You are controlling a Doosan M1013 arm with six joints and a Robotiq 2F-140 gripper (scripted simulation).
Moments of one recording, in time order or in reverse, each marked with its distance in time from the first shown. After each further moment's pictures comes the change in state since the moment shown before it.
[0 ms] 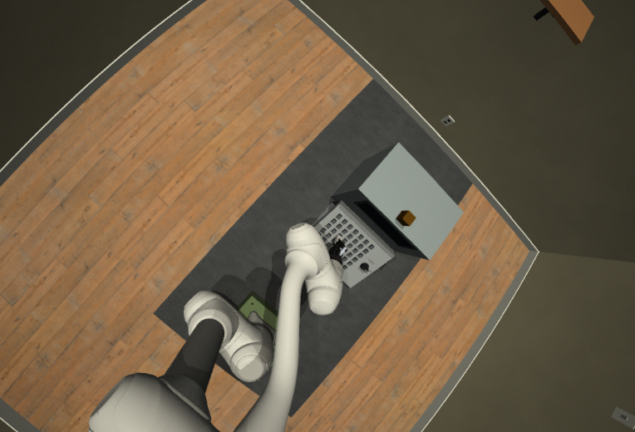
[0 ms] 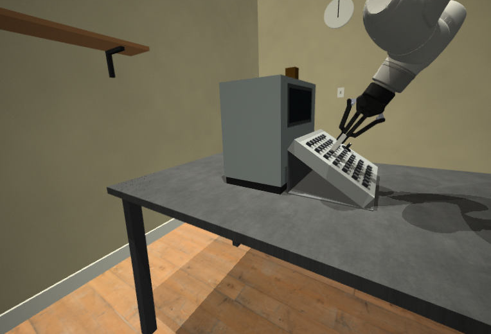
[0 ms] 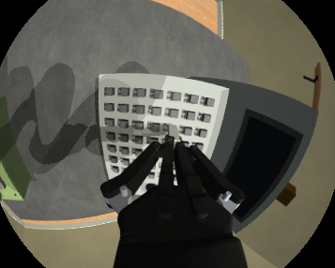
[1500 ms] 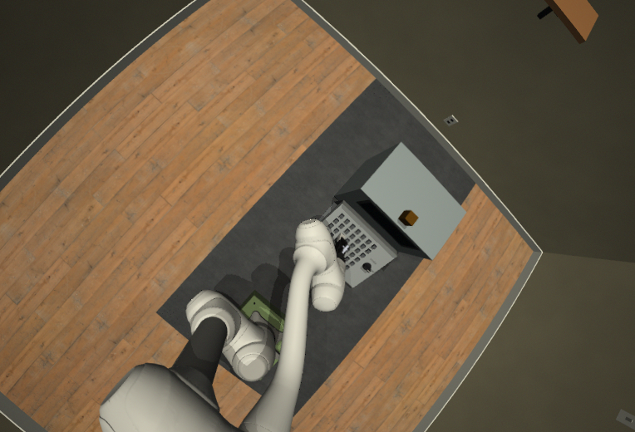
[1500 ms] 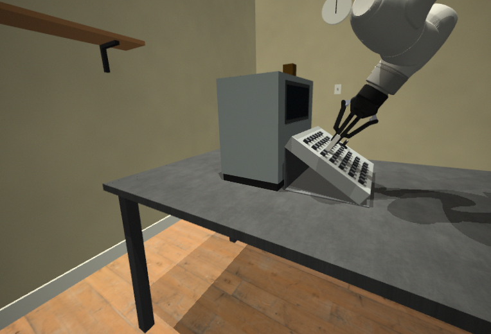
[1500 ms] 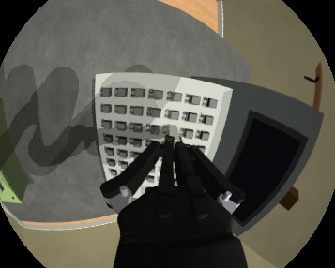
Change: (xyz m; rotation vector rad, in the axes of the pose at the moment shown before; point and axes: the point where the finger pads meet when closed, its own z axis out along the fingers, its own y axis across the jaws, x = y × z) arm 0.000 0.000 0.014 0.000 0.000 0.000
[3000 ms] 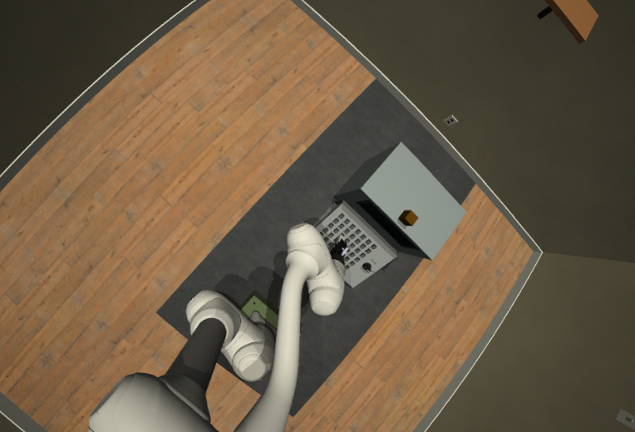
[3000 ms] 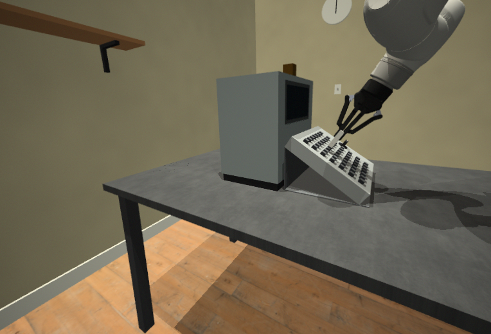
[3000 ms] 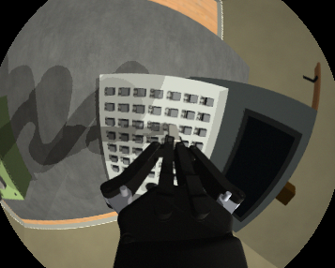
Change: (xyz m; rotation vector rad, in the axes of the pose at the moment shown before) arm 0.000 0.000 -0.017 -0.001 0.000 0.000
